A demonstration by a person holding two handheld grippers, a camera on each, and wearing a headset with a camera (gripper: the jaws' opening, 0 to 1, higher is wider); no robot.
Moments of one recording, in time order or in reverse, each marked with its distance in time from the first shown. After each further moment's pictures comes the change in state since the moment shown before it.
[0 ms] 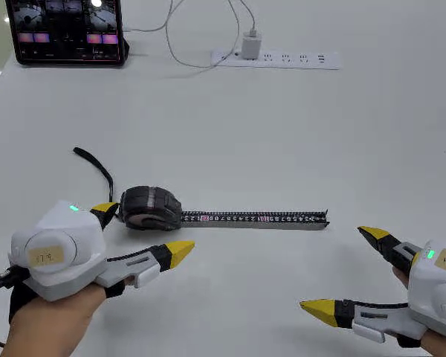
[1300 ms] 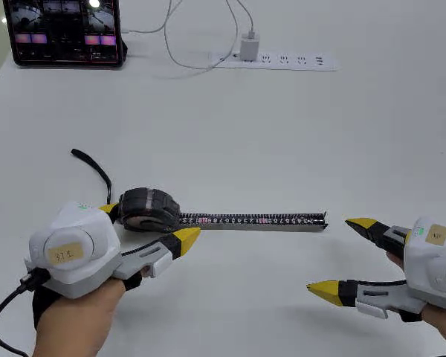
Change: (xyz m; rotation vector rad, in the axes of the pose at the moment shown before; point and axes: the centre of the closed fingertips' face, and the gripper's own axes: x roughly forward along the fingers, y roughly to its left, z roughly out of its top) left arm 0.014 0.010 0.003 -0.094 -0.043 0.105; right arm 0.009 -0.016 0.007 -0.108 0.089 0.077
